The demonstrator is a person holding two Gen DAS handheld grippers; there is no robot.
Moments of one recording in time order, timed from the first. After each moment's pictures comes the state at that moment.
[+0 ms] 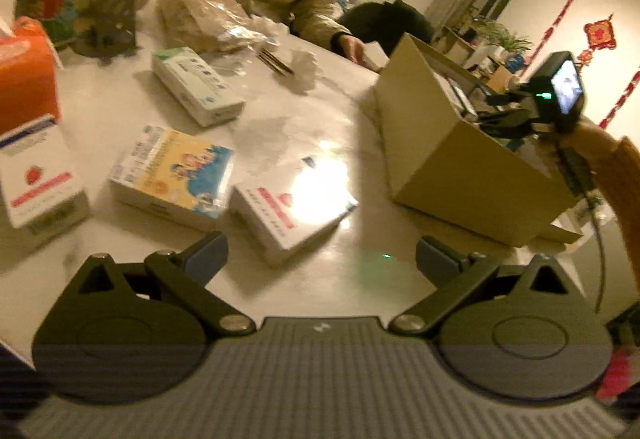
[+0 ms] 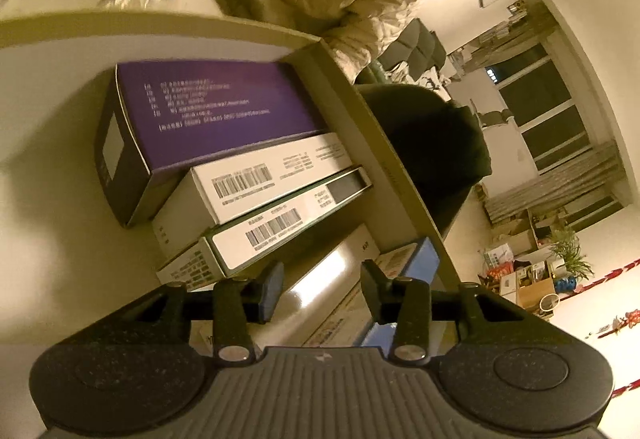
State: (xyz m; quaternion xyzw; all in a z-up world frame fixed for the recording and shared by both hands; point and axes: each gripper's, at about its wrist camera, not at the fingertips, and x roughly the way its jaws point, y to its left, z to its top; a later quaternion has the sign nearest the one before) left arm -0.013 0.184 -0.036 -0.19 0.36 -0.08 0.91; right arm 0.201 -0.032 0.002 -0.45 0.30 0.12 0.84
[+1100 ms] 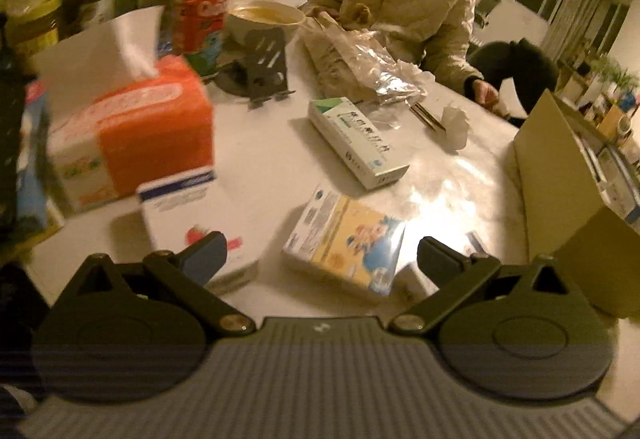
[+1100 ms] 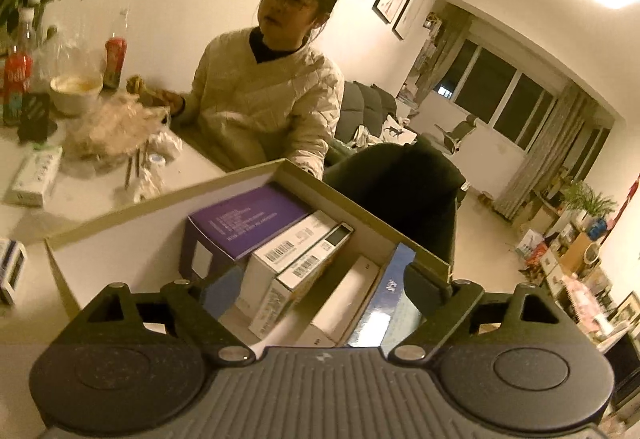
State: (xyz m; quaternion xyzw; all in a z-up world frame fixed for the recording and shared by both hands) left arm 0.013 0.236 -0.023 -0.17 0.36 0.12 0.91; right arm 0.087 -0.060 0.069 -0.23 0.21 0.13 0.94
